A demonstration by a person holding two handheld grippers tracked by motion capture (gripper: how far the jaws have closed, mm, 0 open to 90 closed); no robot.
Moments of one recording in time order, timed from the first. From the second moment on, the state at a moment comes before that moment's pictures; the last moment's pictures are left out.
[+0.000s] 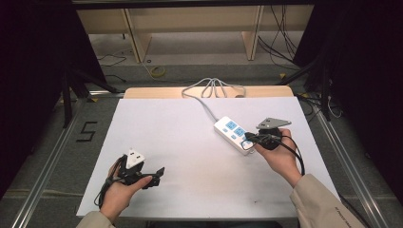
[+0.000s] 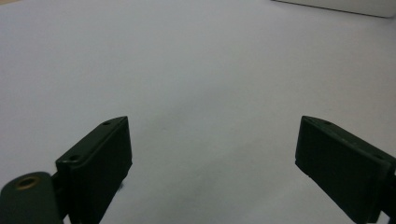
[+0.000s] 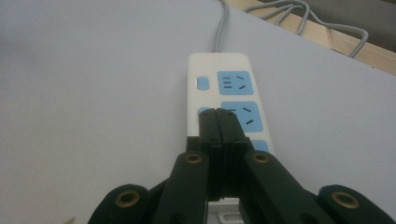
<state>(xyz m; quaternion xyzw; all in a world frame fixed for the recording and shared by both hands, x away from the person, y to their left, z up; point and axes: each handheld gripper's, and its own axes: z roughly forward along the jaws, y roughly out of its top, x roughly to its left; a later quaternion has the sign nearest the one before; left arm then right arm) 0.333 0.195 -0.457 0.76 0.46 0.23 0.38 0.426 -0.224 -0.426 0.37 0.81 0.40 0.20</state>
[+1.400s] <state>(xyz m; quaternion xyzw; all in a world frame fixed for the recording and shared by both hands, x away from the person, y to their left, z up) 0.333 0.196 -0.458 0.77 0.46 0.23 0.38 0.458 -0.200 -0.432 0.38 0.83 0.37 0.18</state>
